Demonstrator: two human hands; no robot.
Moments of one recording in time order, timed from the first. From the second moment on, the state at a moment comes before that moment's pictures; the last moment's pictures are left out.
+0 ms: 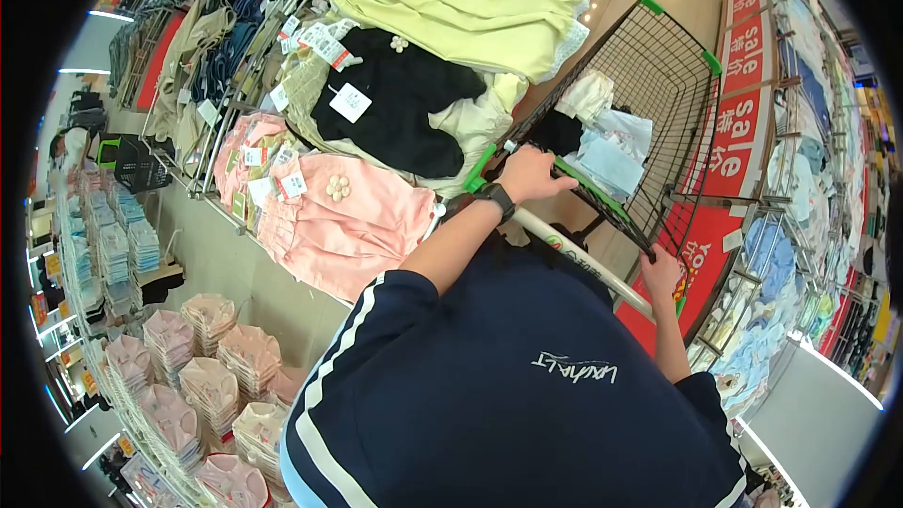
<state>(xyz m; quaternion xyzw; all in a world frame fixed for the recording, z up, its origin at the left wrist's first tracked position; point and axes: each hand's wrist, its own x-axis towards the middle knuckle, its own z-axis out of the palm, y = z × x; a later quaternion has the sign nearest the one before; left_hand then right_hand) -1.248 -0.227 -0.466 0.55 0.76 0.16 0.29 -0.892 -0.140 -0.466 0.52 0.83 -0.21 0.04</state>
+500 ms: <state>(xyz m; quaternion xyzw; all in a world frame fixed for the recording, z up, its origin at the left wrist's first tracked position) -1.246 -0.205 -0.460 0.58 0.75 0.16 0.28 -0.886 -0.122 -0.465 0.53 0.82 -0.23 0.03</state>
